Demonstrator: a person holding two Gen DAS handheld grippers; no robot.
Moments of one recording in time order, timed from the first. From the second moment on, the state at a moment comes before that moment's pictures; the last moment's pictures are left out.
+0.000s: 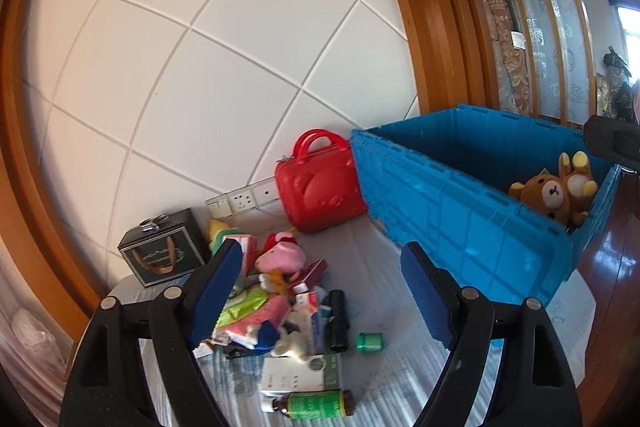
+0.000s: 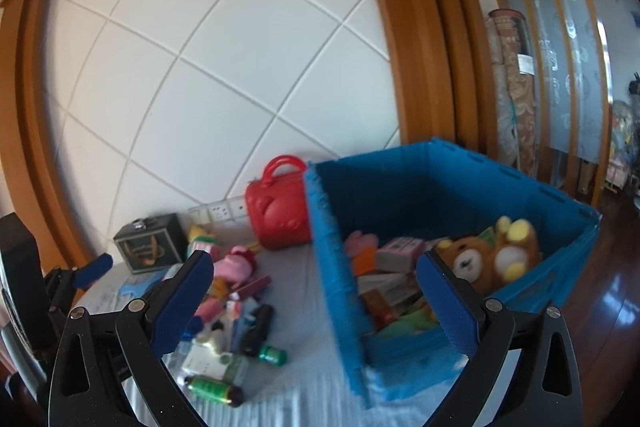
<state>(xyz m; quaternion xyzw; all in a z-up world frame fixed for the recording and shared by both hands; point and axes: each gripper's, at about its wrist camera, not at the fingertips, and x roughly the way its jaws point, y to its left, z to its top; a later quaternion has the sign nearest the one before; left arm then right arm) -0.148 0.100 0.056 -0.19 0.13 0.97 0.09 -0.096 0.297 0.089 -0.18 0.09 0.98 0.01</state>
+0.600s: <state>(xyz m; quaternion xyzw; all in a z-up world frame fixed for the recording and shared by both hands) -0.189 -0.056 -0.014 -0.24 0.11 0.96 -0.09 -0.171 0.238 0.037 -0.25 0.04 0.96 -0.10</state>
